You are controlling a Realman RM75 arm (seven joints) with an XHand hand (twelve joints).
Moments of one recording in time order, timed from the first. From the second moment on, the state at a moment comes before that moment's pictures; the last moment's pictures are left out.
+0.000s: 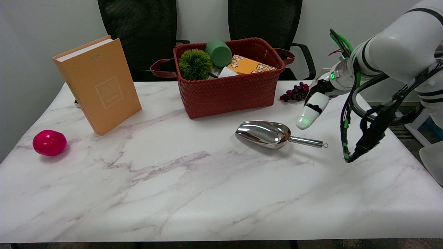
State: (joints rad) arm 0.91 -0.74 -1.96 1.87 0.57 -1.83 0.67
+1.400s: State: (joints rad) arm 0.83 -0.77 -1.97 1.86 0.49 -1.86 0.99
